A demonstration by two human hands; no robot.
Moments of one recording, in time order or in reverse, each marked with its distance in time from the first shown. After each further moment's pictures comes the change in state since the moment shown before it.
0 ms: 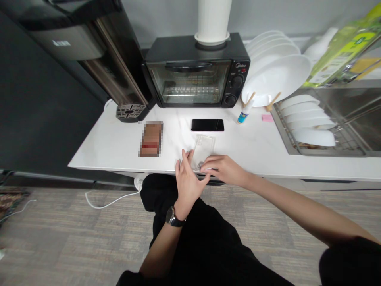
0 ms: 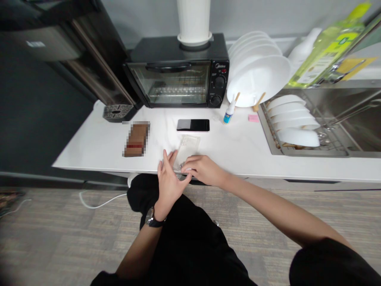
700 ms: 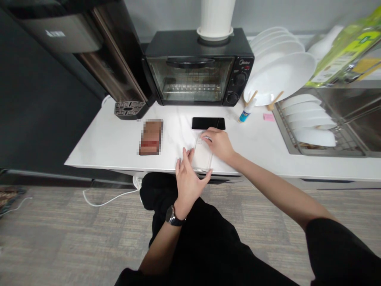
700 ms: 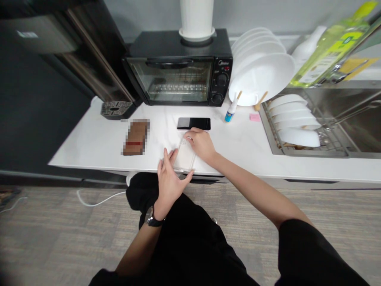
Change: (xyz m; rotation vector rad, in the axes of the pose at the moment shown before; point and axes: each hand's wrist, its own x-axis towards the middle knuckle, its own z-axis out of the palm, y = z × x) left_hand 0.002 0.003 -0.003 -0.011 -0.004 -0.025; right_hand 0.065 0.052 -0.009 -0.320 0.343 0.247
